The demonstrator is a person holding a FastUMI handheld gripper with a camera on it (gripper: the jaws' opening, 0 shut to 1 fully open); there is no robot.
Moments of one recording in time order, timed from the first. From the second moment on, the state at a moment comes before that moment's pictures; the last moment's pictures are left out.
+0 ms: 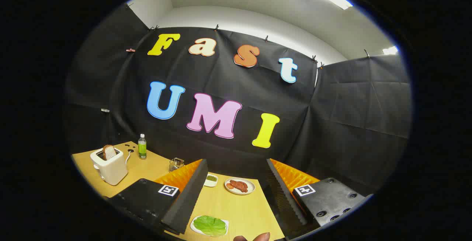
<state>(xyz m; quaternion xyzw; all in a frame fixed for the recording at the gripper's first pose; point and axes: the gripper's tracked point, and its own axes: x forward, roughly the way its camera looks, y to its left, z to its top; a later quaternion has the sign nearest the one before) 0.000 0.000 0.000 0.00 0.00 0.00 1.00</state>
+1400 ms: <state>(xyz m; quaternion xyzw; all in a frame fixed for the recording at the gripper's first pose) 0.021 0.027 -0.106 -0.01 0.12 0.09 0.99</state>
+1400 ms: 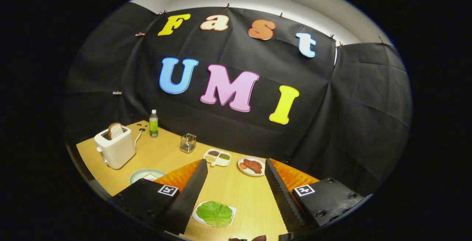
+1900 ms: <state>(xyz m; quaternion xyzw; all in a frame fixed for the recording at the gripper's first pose) 0.012 0.058 -0.293 -0.04 0.30 0.20 0.93</state>
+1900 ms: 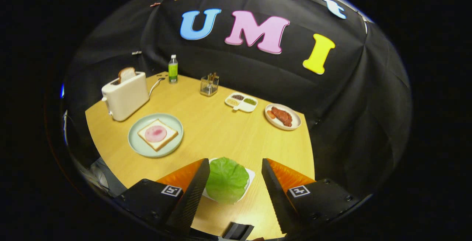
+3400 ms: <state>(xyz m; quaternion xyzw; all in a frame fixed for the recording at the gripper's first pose) 0.020 0.091 -0.439 0.04 0.48 0.23 0.84</state>
